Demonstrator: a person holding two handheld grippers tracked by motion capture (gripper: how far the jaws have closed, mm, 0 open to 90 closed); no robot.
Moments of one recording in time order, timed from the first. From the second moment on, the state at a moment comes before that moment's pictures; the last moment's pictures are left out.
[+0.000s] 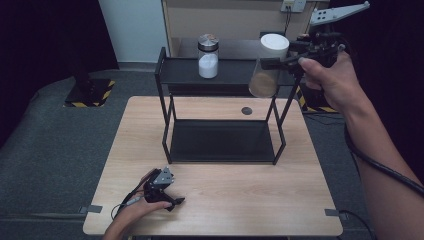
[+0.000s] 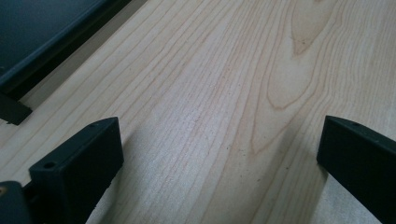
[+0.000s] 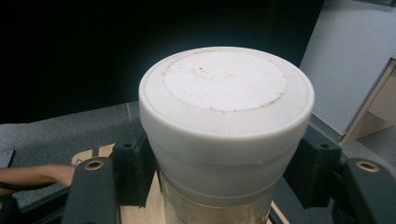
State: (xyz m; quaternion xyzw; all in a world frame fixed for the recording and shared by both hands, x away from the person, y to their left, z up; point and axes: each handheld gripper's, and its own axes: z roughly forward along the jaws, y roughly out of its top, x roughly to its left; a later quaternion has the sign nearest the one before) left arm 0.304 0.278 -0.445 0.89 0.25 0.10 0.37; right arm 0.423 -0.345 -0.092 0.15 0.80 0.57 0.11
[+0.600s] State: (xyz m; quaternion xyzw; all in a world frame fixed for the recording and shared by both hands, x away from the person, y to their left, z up) left arm 0.305 0.278 -0.445 0.89 0.24 0.10 0.37; right arm 0.469 -0.333 -0.091 0.17 0.80 0.57 0.11
